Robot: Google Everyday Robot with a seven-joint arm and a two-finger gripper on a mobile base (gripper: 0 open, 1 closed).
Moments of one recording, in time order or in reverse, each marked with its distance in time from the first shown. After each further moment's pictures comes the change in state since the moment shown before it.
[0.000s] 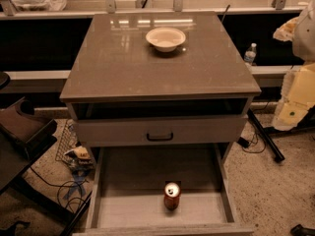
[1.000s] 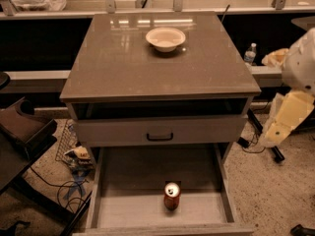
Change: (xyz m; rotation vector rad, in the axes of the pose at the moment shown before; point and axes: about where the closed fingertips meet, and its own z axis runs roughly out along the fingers) arm 0.007 0.011 0.053 -0.067 -0.142 0.030
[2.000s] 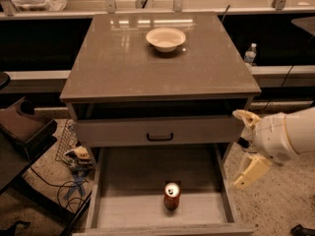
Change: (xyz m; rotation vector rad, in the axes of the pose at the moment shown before) arm 0.026 0.047 0.139 -0.035 -0.340 -0.019
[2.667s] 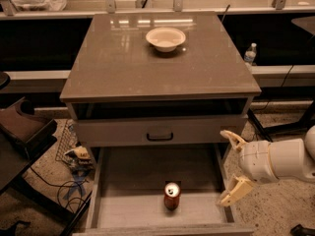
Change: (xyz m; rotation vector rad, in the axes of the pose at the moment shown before) arm 0.036 0.027 0.064 -0.011 -0.124 -0.027
